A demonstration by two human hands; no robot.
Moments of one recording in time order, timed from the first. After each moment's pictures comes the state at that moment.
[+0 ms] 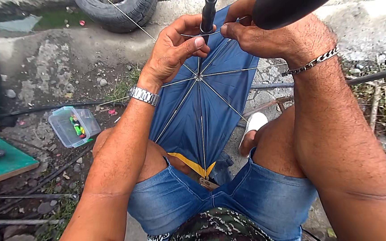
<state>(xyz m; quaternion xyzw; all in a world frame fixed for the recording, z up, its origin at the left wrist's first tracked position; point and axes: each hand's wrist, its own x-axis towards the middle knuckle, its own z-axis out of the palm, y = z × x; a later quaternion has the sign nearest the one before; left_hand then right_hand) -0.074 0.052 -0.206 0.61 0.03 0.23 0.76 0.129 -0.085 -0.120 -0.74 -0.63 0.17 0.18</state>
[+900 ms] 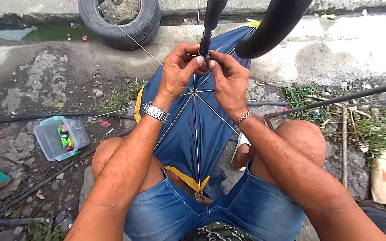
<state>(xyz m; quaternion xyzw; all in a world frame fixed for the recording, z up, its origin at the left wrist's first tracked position) -0.068 0.033 -0.206 0.61 0.11 0.37 0.69 0.040 -0.086 -0.190 -0.61 -0.46 0.12 0.63</state>
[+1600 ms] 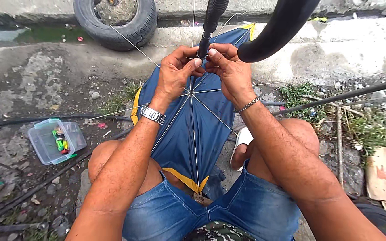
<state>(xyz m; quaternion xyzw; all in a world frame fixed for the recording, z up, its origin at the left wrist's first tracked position) -0.074 0.034 -0.201 0.63 0.12 0.36 0.68 0.068 -0.068 -0.178 -0.55 -0.28 0.35 0.71</state>
